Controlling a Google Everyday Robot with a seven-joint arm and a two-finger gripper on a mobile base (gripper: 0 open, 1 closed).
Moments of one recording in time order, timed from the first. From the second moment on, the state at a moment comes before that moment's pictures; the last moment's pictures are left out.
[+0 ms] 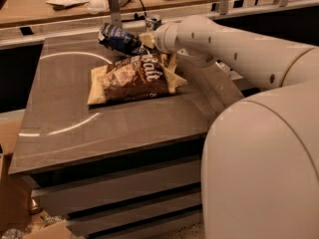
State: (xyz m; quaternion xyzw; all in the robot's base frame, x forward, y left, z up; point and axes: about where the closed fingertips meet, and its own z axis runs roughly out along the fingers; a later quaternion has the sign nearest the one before) arm 0.841 0.014 0.891 -0.24 0.77 0.12 0.58
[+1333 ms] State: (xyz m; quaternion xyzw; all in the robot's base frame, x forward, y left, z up) arm 0.796 -0.031 0.922 -0.29 0.74 0.17 0.58
